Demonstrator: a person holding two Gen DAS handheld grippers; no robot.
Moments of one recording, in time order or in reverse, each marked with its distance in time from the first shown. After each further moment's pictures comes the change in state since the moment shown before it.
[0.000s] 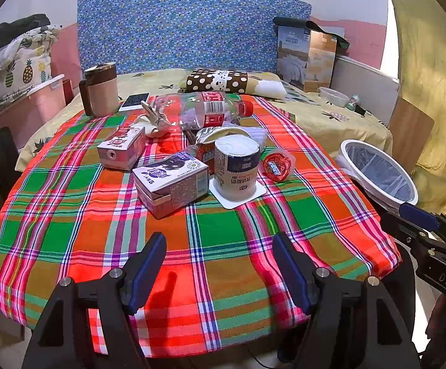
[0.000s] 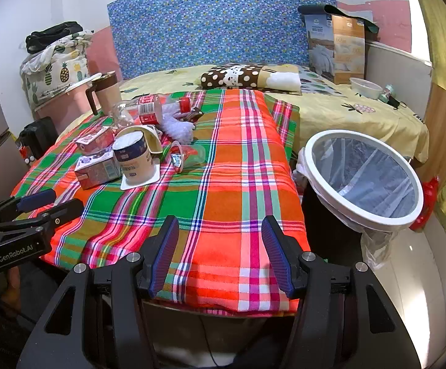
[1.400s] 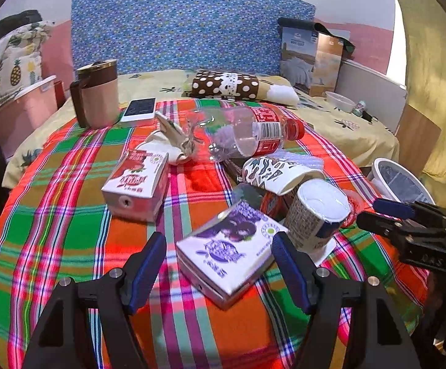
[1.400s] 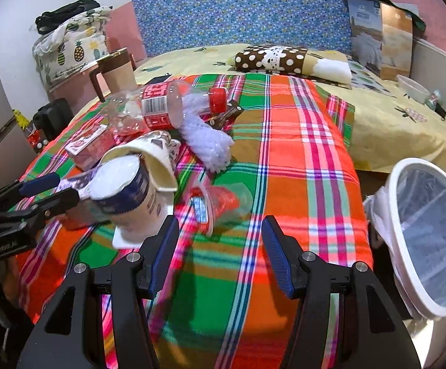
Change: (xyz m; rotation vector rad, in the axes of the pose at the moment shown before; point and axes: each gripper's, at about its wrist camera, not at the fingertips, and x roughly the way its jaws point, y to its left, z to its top) left arm 0.076 0.075 0.059 0.019 -0.005 -0.040; right arm 0.087 0.024 0.050 -0.065 0.112 0.147
